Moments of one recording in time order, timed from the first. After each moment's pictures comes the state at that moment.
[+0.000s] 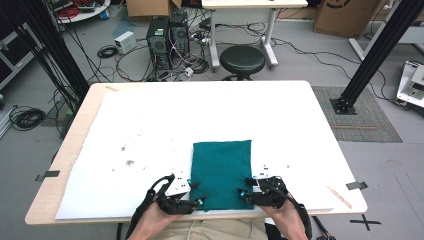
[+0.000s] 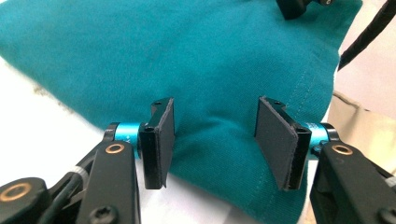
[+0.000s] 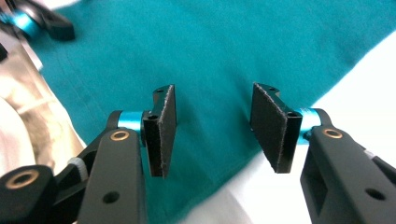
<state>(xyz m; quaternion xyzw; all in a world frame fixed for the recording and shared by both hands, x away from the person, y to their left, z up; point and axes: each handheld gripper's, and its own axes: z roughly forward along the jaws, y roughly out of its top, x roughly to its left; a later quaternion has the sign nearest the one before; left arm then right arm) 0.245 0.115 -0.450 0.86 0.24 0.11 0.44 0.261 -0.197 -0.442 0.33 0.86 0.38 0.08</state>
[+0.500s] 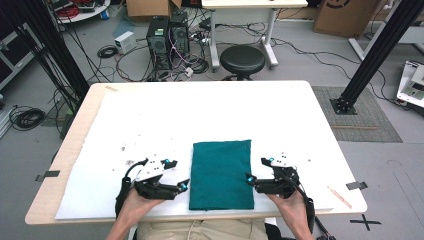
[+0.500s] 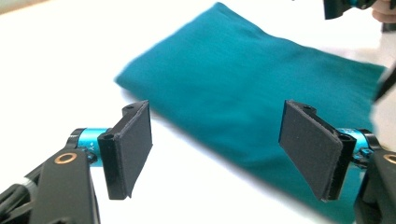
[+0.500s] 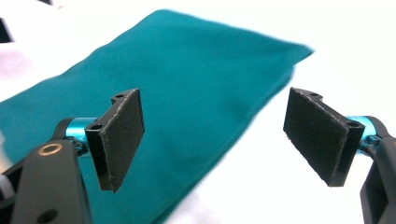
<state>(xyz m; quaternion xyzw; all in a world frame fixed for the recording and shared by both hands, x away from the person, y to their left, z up) 0.271 0.174 -0.421 0.80 0.27 0.17 0.51 0.274 -0.222 -0.418 0.38 0.79 0.45 0.15</state>
